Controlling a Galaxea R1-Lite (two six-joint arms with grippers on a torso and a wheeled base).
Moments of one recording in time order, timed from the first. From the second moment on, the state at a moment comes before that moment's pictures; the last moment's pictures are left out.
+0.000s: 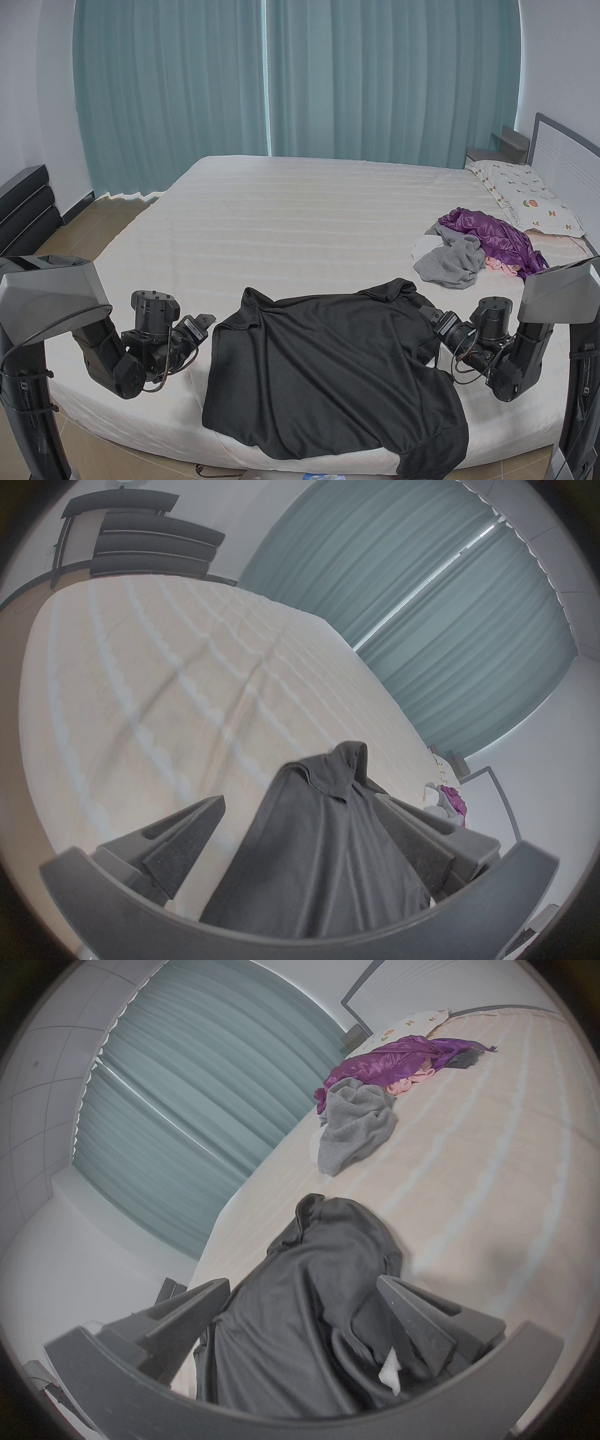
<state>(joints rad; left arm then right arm) -0.25 2.20 -0.62 -0.99 0.12 -0.93 0.22 2.35 -0.52 -1.44 -0.04 0.88</state>
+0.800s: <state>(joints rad) -0.32 2.14 -0.43 -1.05 0.06 -1.07 0.22 2.29 -0.29 -1.53 0.01 0.87</state>
